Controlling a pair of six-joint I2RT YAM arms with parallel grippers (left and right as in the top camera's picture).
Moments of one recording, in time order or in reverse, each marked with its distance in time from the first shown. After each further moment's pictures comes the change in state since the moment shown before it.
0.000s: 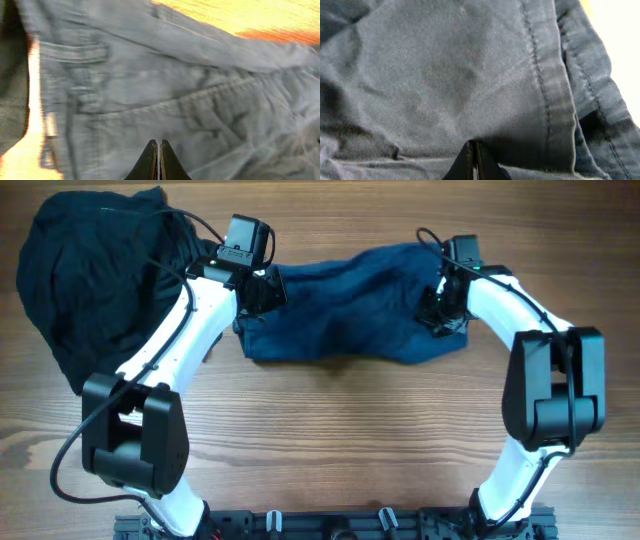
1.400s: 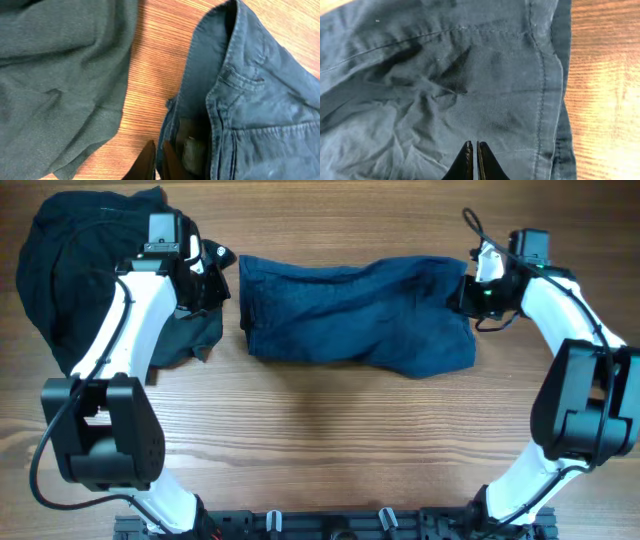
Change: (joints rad) left arm 0.273 0.000 0.000 -0.084 0.117 0.148; right arm -0.224 -0.068 0.002 0.058 -0.394 -0.422
